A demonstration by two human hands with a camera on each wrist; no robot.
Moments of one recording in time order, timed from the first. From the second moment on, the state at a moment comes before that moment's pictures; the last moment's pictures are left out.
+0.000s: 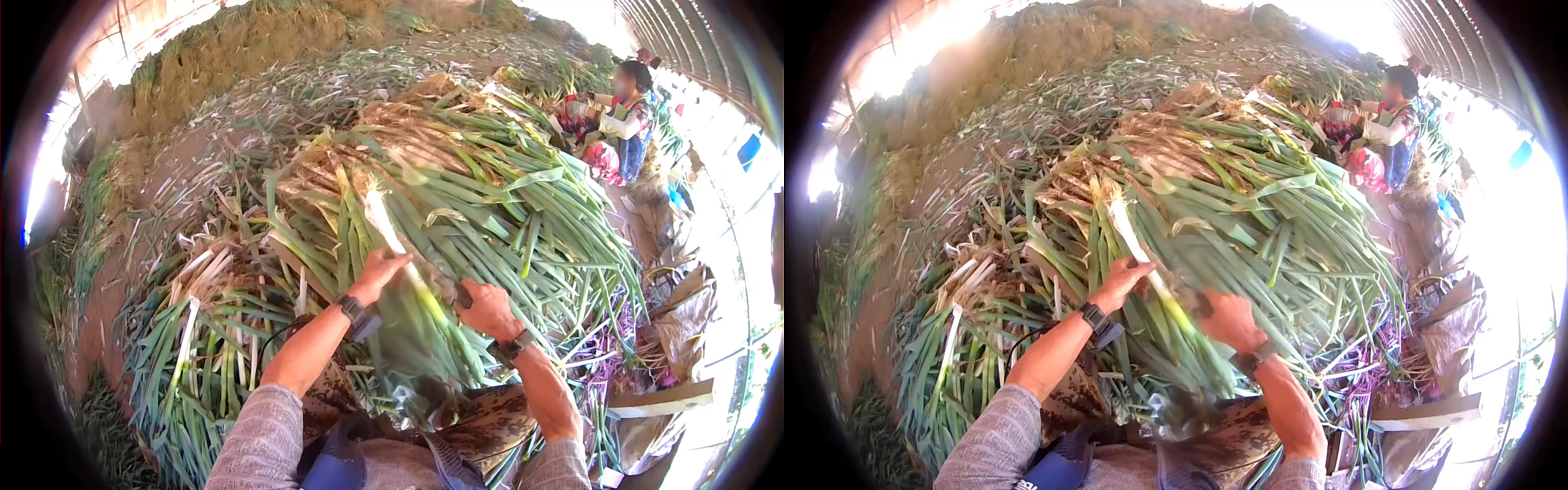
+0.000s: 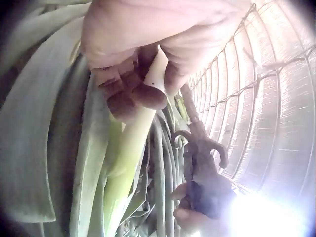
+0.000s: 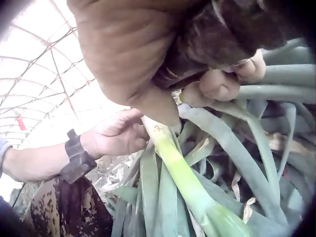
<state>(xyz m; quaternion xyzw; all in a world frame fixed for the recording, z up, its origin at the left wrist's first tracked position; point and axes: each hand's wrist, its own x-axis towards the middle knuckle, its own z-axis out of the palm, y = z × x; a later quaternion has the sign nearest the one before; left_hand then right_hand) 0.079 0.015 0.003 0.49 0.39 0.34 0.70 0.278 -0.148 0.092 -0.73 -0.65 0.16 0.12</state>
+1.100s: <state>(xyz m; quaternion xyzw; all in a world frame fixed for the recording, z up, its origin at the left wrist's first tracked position) 0.030 0.079 0.024 0.23 0.27 0.48 0.80 0.283 -0.192 0.063 -0.68 -0.68 0.19 0.20</state>
